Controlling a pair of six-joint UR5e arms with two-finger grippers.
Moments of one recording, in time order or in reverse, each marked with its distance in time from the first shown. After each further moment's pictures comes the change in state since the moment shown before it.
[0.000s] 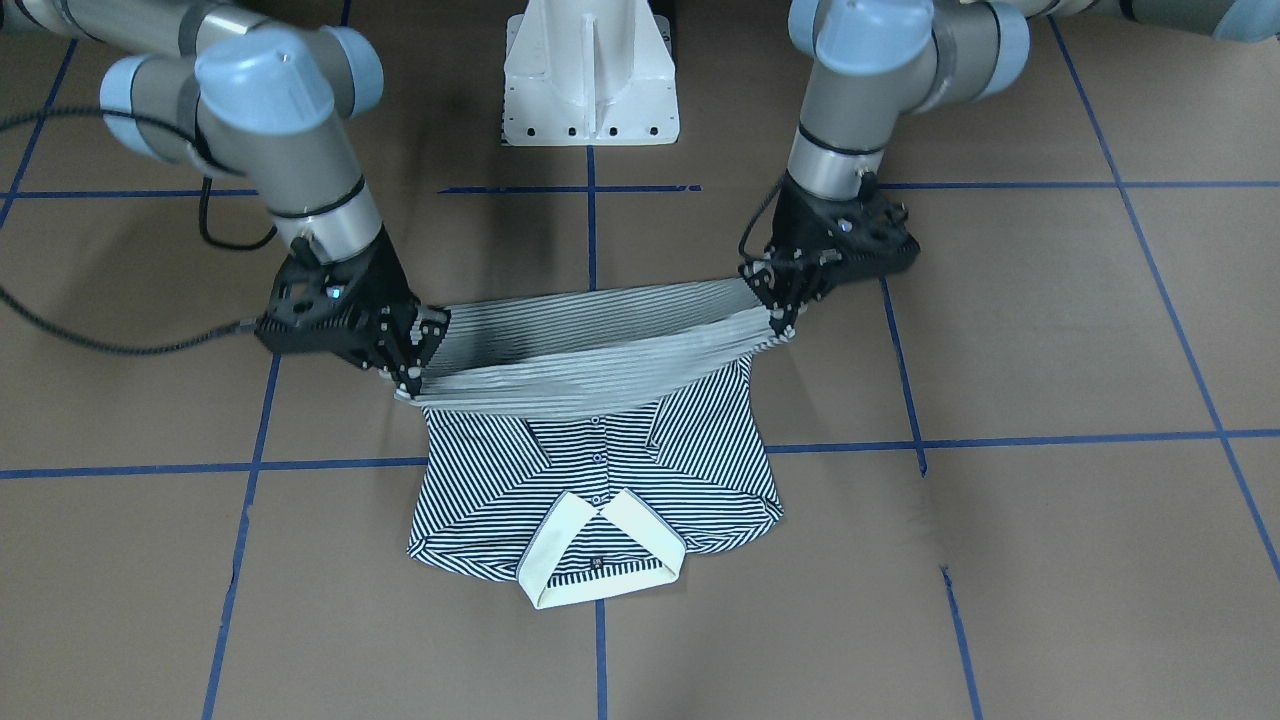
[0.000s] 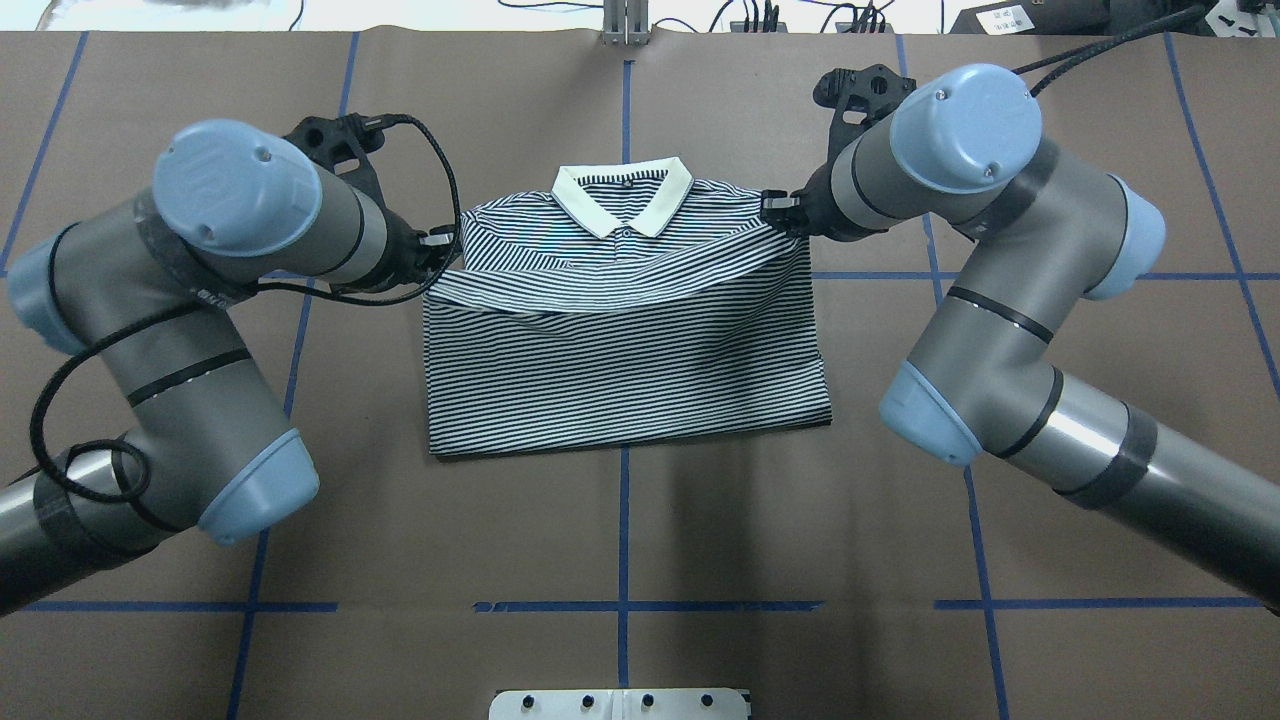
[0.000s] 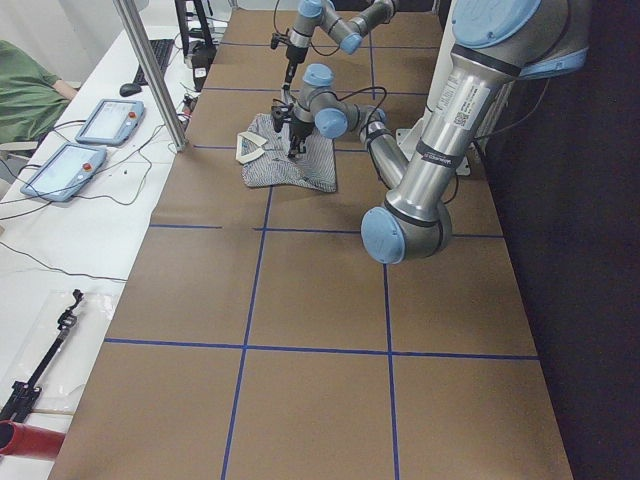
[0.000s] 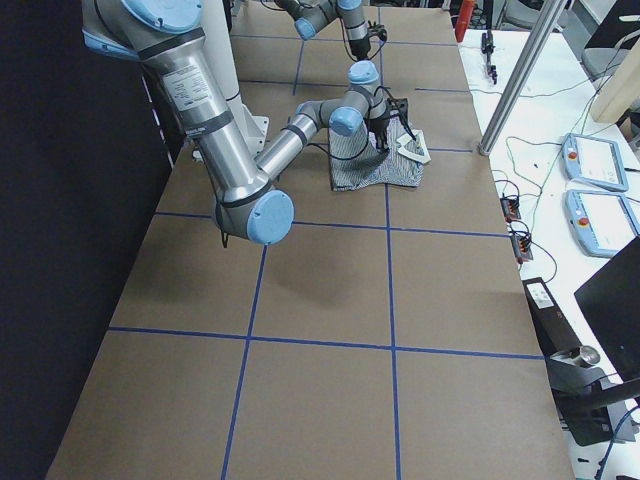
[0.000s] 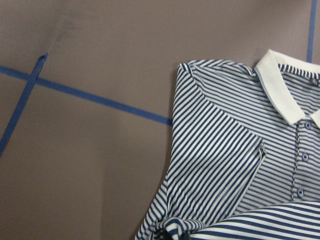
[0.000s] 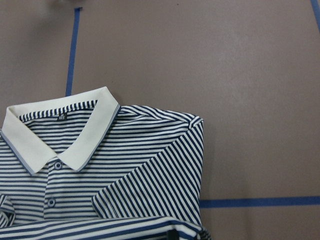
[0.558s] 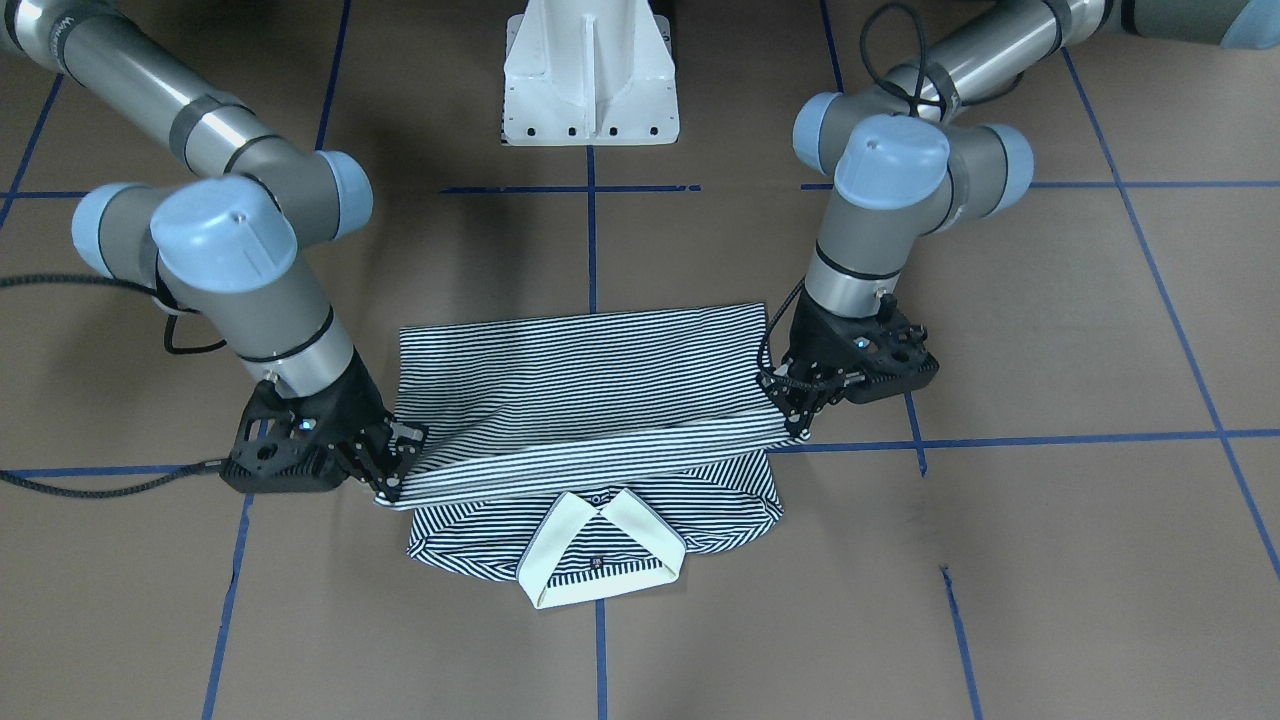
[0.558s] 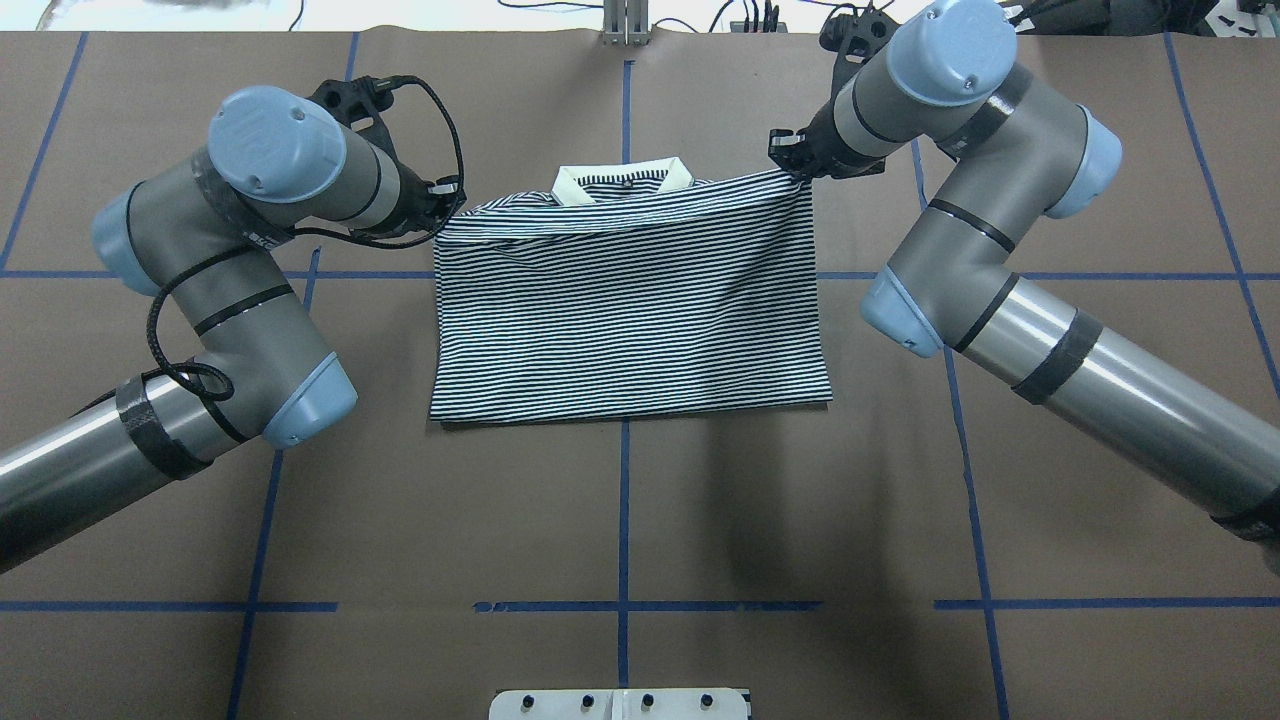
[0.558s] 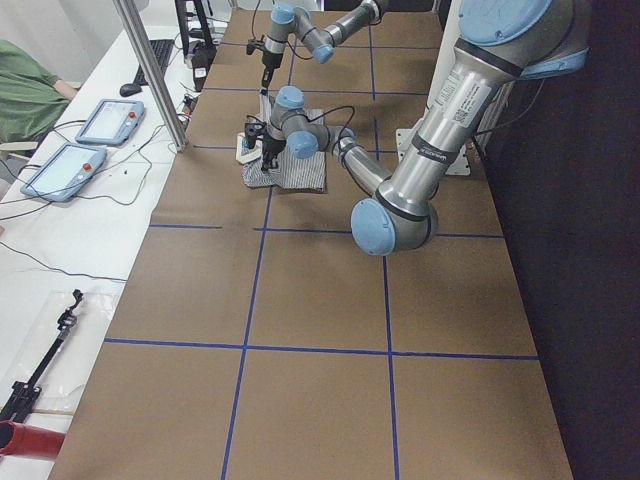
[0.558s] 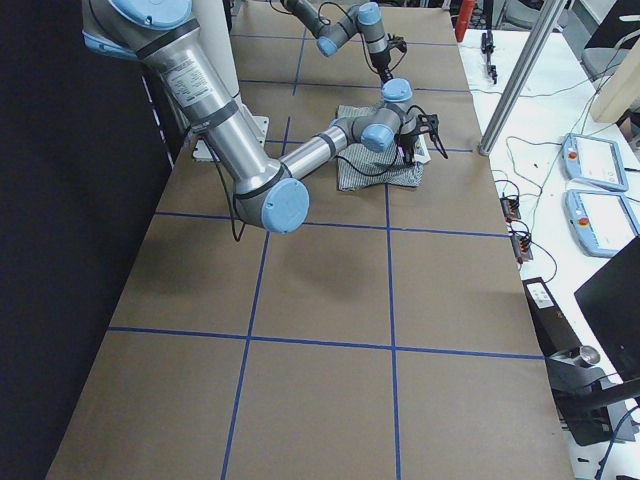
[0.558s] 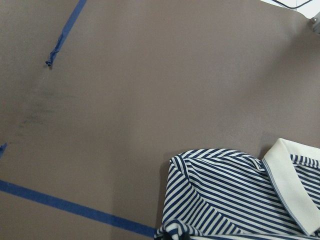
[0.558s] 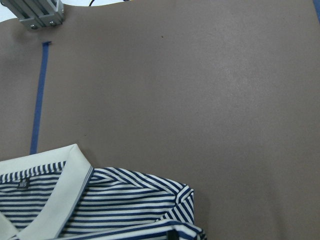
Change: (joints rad) left arm -0.045 -0.050 0.271 -0.251 -0.001 0.008; right arm 0.077 0.110 -0.296 0.156 0.064 -0.038
